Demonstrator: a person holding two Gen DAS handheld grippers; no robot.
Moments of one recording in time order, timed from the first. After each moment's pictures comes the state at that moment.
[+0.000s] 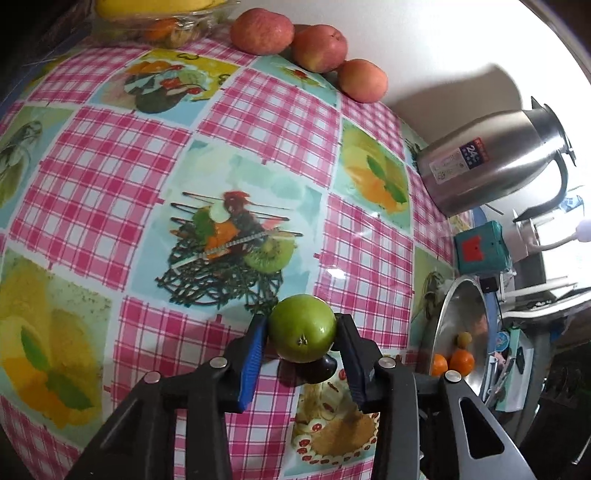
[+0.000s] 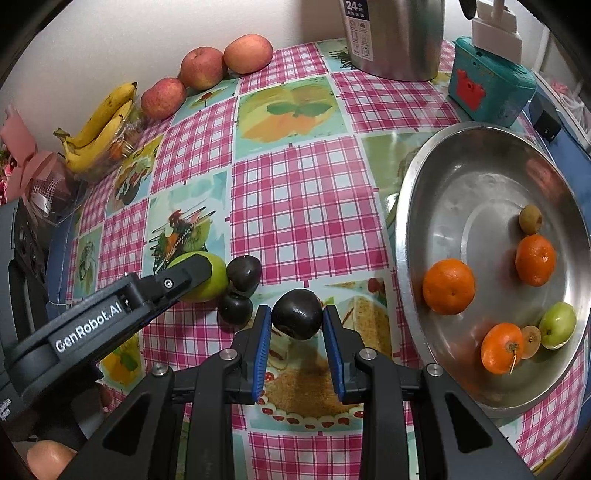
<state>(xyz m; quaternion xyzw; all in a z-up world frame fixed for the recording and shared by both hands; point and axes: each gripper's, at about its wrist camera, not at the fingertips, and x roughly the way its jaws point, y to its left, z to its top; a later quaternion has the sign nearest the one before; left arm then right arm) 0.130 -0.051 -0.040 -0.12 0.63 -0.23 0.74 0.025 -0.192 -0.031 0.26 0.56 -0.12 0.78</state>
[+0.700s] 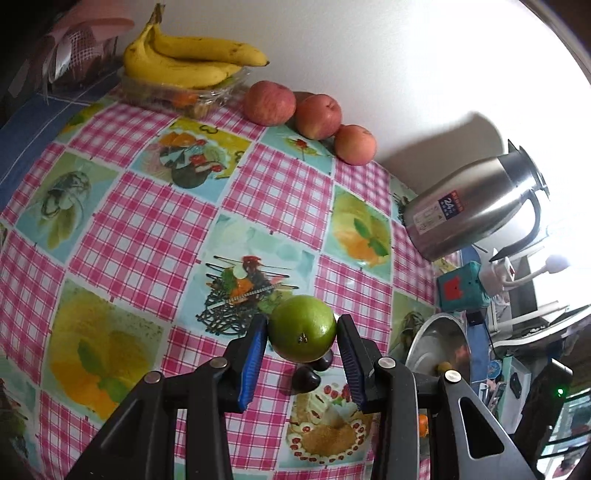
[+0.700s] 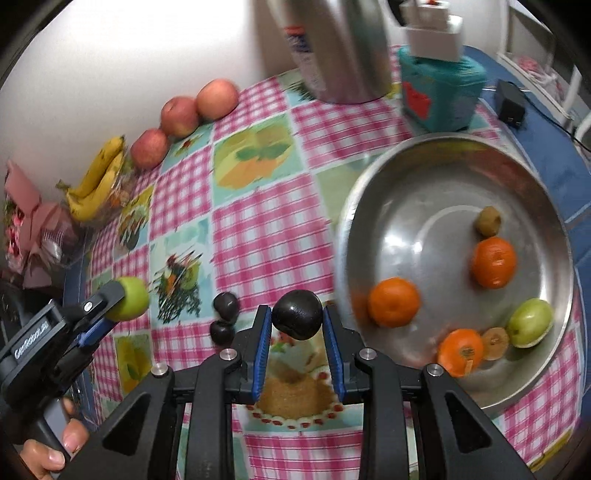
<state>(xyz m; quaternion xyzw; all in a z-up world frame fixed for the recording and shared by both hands) 0.125 -0.032 0.024 -0.13 0.56 -0.22 0.79 0.000 -0.244 -0.006 0.32 0.52 -0.15 0.78</state>
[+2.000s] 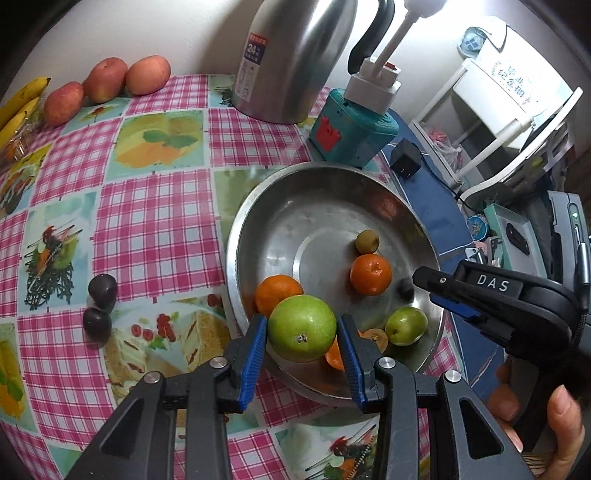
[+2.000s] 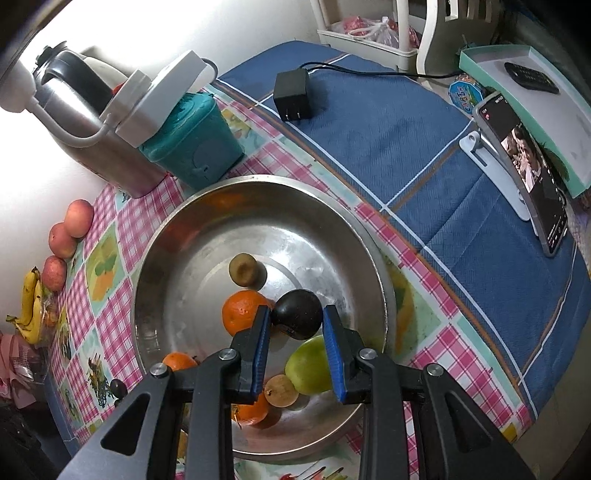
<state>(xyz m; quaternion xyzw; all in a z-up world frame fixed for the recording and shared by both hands) 0.005 -0.206 0.001 0.06 0.57 -0.38 0.72 -0.098 -0.370 -0.020 0.40 0.47 -0.33 0.71</state>
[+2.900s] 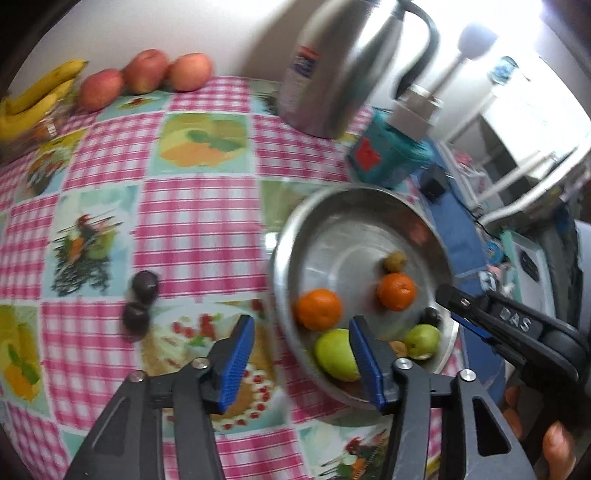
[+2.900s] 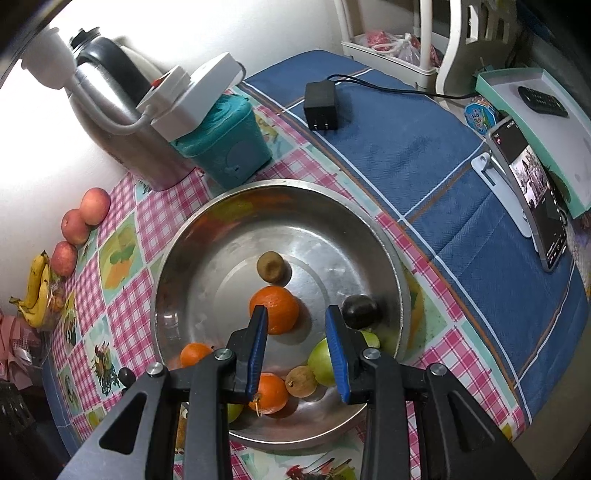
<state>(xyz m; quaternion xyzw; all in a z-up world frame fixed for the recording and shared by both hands) 0.027 -0.179 0.011 0.04 0.58 -0.32 0.75 -0.085 -0.358 -0.002 0.36 0.48 -0.31 0.74</state>
